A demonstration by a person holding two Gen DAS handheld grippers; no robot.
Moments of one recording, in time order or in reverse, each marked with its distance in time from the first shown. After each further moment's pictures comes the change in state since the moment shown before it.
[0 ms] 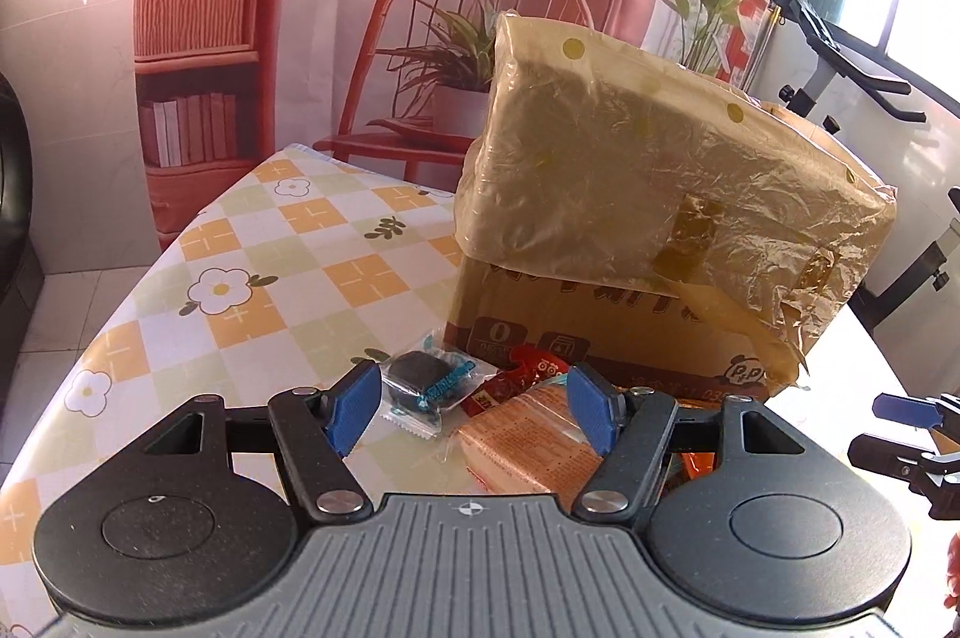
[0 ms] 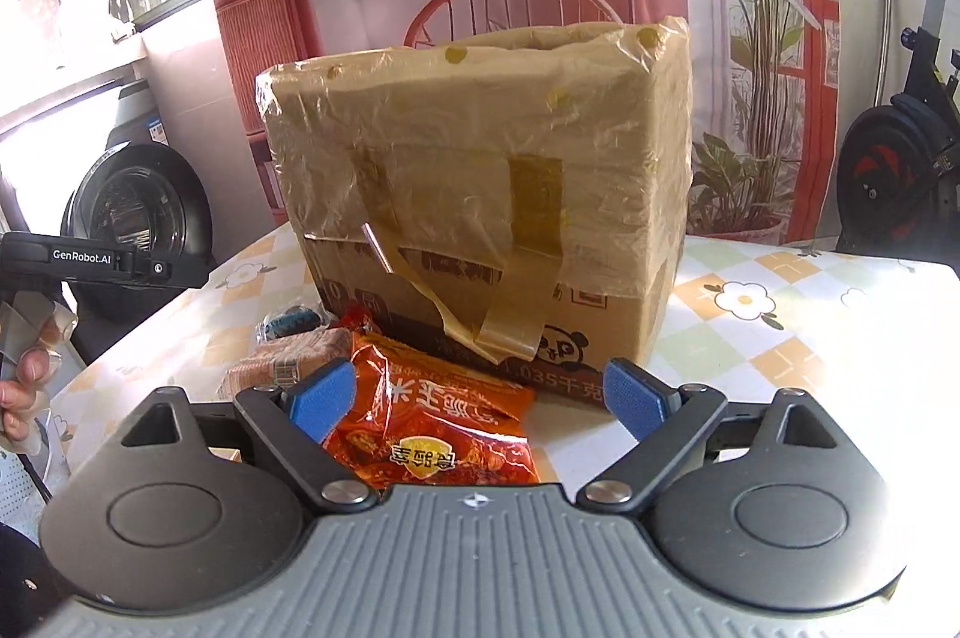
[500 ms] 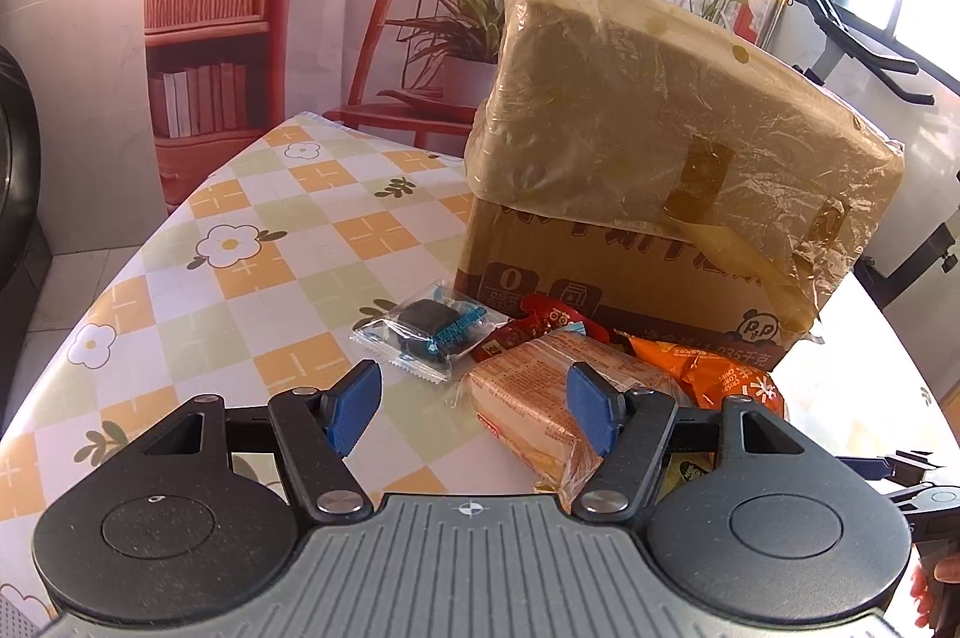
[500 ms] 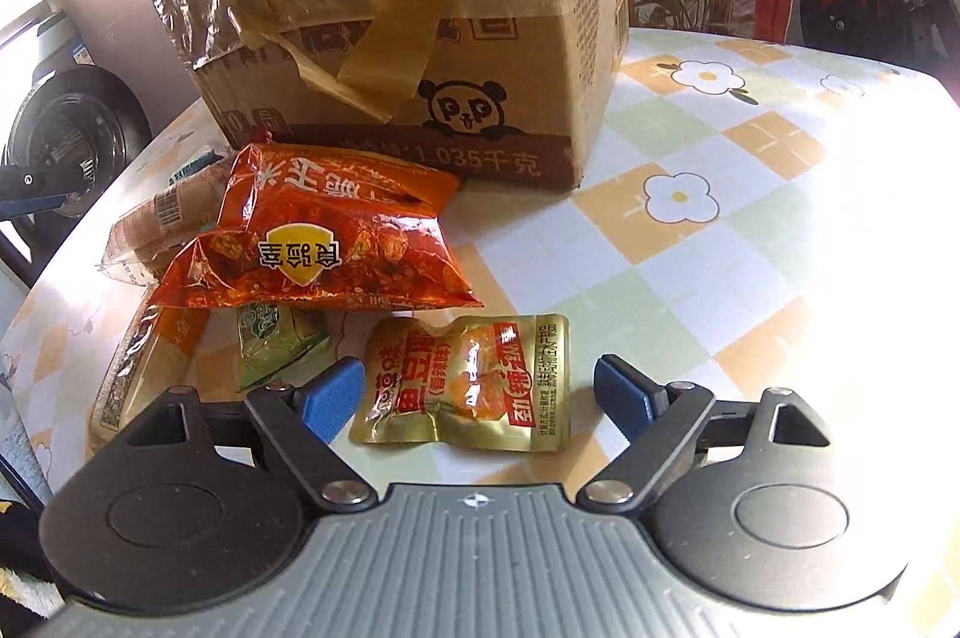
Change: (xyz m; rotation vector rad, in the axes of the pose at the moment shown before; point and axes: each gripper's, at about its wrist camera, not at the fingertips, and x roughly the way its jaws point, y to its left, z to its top) left arm 0.000 -0.002 -0.025 0.001 0.035 0.016; right arm 0.043 -0.027 -0.056 0.106 0.276 -0.074
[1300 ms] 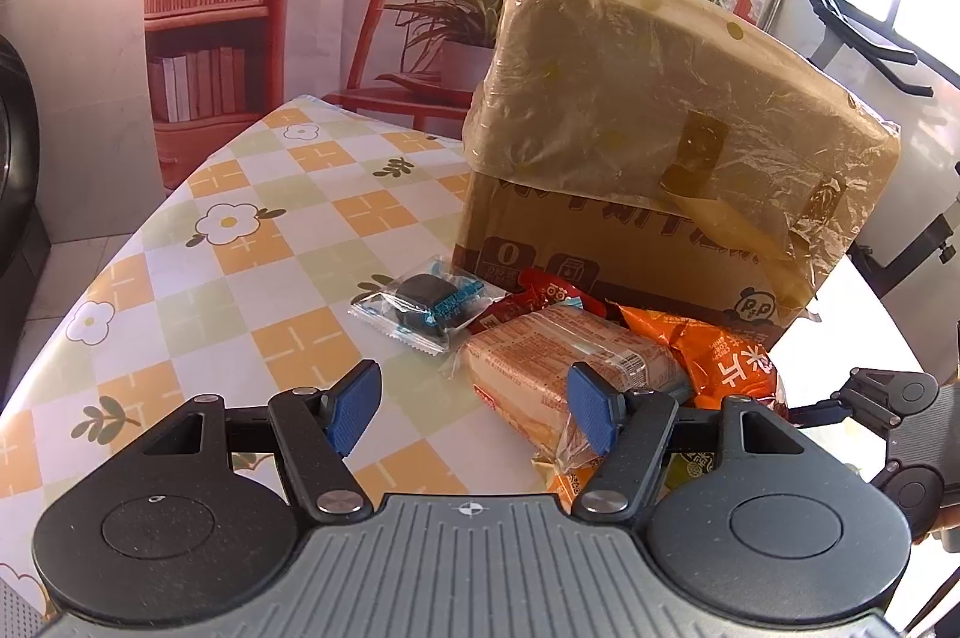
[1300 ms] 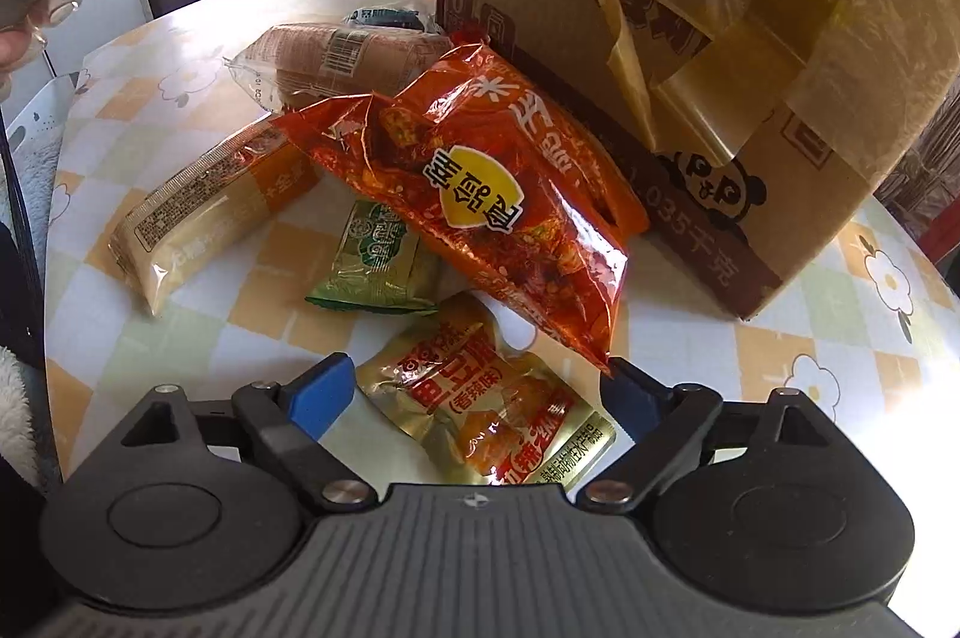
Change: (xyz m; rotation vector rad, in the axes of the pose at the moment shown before) left arm 0.001 0.003 -0.007 -0.001 0.024 -0.004; right arm 0.036 0.045 0.015 -0.608 0.115 0.140
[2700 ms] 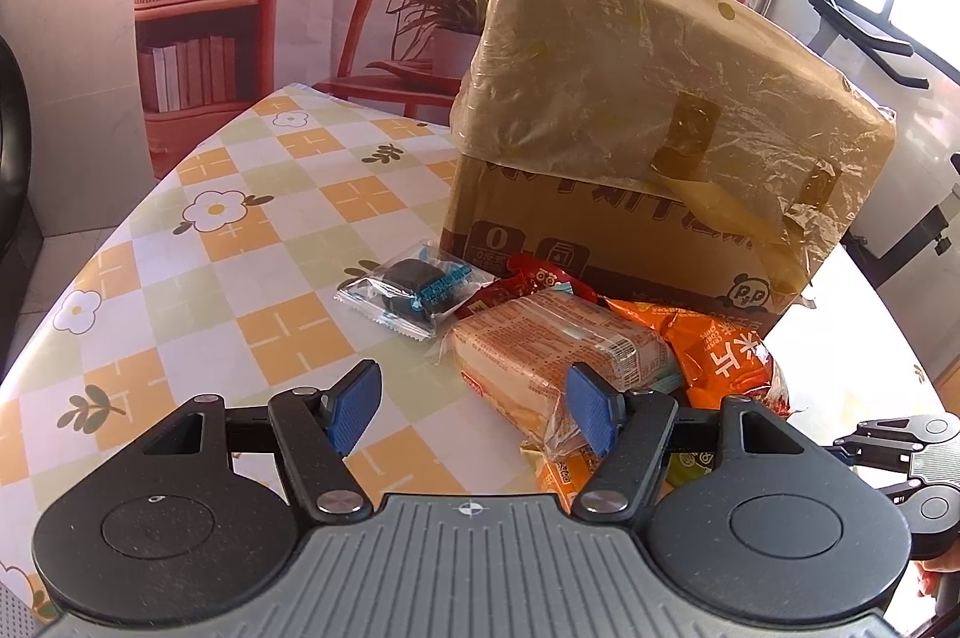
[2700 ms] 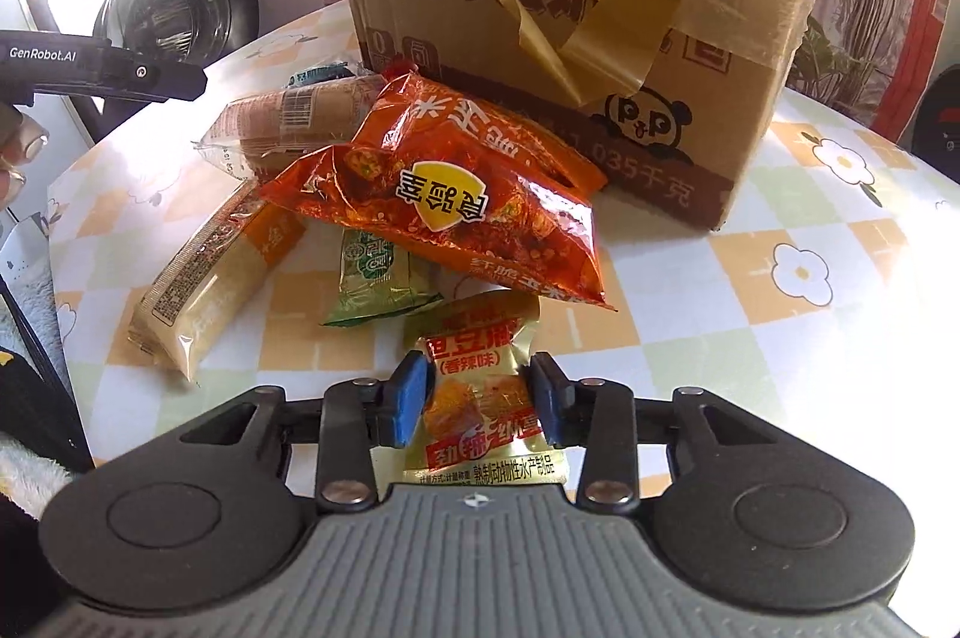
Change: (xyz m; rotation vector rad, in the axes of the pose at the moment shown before) left arm 0.007 0.002 -0.002 0.009 0.020 -0.021; right arm -0.028 0.009 -0.019 0.307 -0.089 -0.043
